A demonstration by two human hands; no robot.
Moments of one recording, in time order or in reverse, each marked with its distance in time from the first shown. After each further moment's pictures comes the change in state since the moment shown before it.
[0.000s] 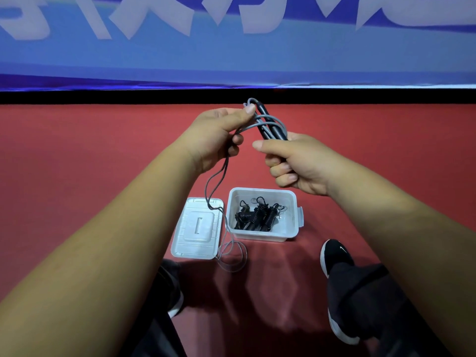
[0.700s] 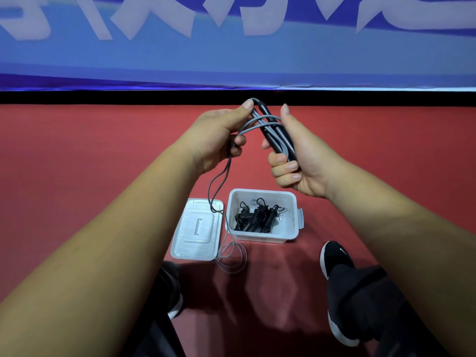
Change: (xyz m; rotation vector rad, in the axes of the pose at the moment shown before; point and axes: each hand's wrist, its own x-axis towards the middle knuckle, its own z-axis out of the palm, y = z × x) left_hand -0.001 0.004 -0.001 -0.032 -0.019 -0.001; right_hand 0.000 -0.005 0.001 0.158 -0.001 0.068
